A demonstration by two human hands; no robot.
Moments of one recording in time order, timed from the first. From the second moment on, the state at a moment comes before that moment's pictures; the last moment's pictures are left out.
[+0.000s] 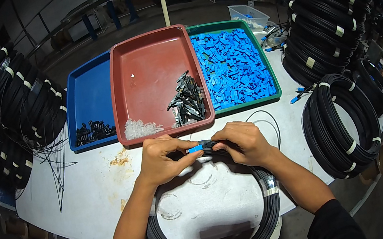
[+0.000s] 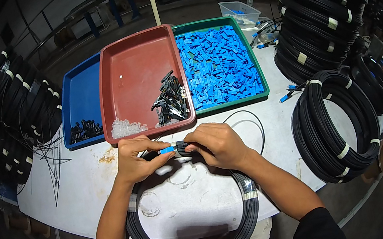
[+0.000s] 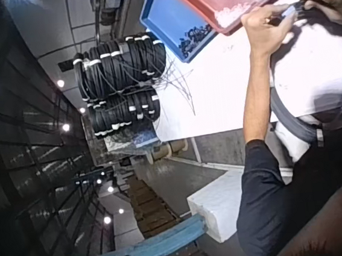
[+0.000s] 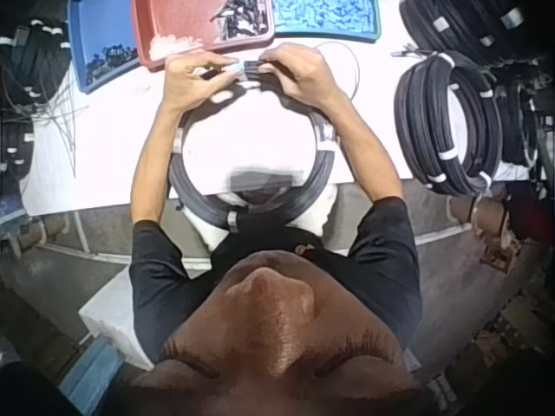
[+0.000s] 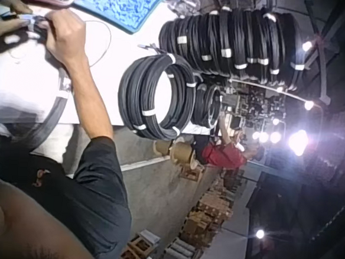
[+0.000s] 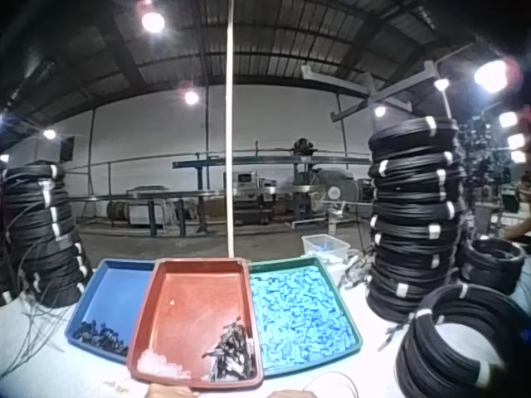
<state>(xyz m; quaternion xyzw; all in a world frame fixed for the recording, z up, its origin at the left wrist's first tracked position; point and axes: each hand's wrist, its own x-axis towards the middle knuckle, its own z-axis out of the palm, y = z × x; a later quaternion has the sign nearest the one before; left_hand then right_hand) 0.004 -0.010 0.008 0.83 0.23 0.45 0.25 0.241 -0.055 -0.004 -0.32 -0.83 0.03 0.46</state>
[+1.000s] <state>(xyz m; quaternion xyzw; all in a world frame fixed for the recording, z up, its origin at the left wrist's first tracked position) 0.003 -0.007 0.004 0.84 0.22 0.45 0.23 0.243 -0.056 -0.001 -0.34 -0.82 0.05 0.46</state>
